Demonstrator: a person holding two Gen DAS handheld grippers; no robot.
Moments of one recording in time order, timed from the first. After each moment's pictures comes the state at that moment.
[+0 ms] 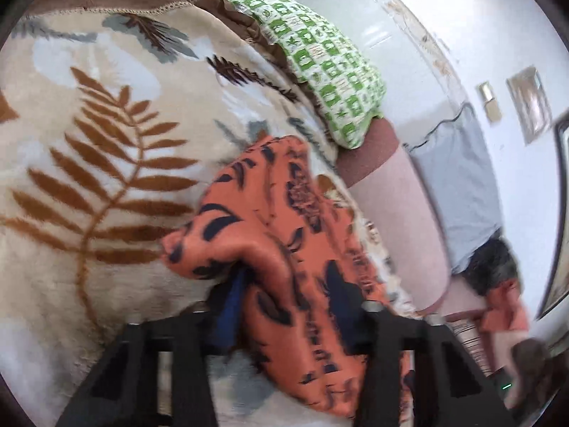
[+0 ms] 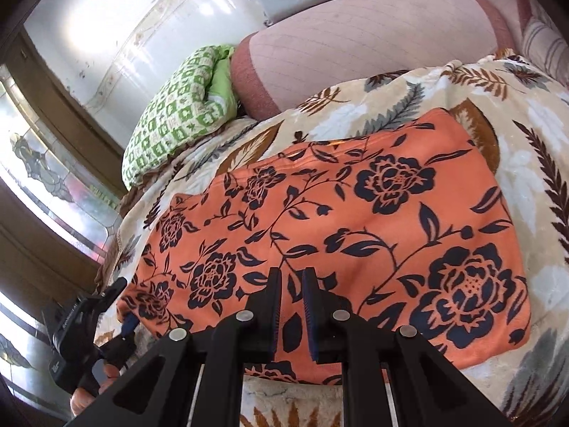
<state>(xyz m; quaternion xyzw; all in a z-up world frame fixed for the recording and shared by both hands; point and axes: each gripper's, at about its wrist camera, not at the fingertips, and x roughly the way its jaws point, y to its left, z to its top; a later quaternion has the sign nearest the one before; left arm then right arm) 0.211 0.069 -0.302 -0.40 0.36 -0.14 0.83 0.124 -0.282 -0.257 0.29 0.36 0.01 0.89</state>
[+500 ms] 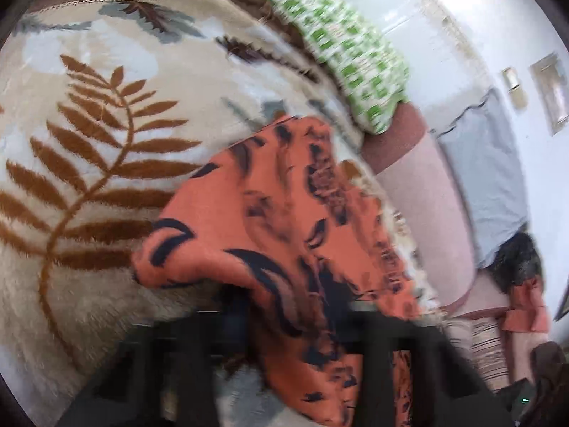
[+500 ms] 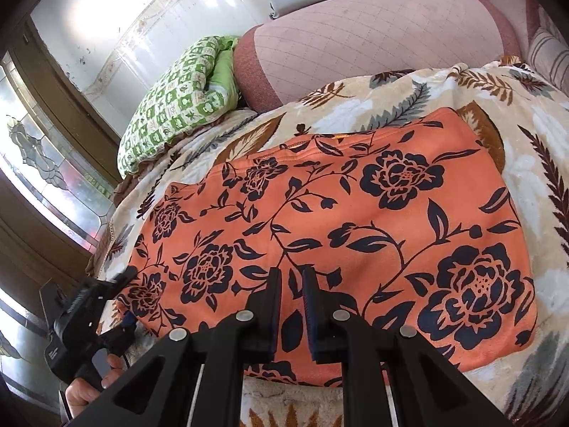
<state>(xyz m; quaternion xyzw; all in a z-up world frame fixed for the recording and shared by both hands) 0.236 0.047 -0.309 -0.37 0.41 -0.10 0.83 0.129 -0.273 -0.263 0.26 0.37 0.01 0.89</state>
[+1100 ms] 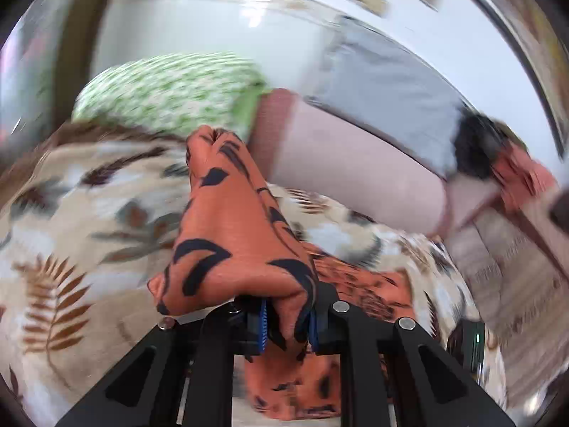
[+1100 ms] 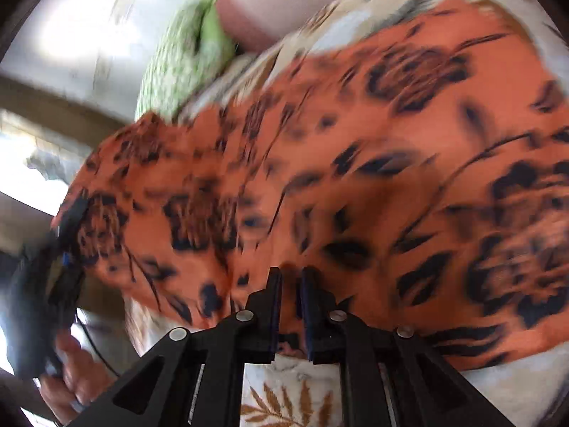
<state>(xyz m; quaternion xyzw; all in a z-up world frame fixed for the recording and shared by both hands) 0.189 -0.090 -0.160 -0.11 0.31 -0.24 0.91 0.145 -0.308 -0.310 0.39 0.43 0.10 0.81</state>
